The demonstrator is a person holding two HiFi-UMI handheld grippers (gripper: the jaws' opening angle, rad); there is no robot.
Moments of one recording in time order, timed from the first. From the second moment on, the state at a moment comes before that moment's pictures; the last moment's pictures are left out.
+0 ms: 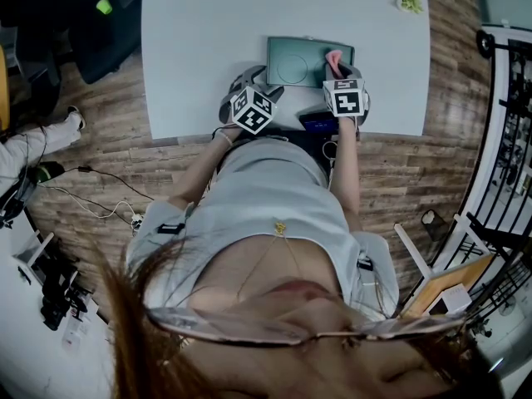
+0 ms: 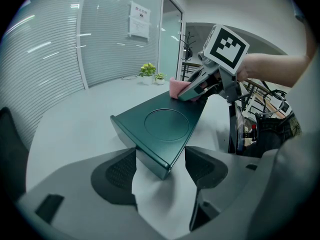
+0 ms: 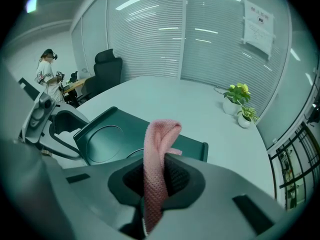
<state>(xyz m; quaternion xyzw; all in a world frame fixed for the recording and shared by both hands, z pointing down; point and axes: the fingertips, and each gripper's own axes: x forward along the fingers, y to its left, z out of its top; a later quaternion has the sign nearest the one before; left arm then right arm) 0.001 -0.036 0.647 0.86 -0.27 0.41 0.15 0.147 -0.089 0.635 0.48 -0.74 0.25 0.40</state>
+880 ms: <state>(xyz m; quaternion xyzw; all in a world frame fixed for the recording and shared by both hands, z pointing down) 0.002 -0.037 0.648 0.86 -0.27 0.41 0.15 0.089 -0.087 0.630 0.41 -0.78 0.27 0.38</state>
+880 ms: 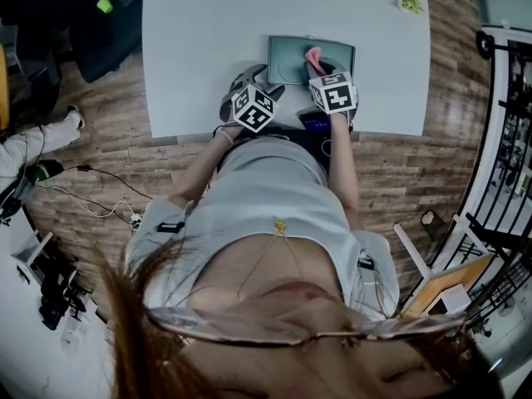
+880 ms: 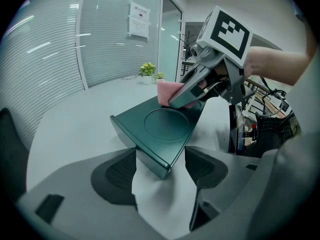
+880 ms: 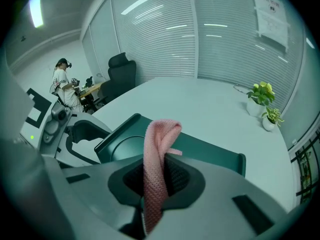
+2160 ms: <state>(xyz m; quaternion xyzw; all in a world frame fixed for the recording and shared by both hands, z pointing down) 0.002 -0.037 0.650 0.86 -0.27 0.41 0.15 -0.009 -0.075 0.634 0.29 -0.83 0.25 0.39</state>
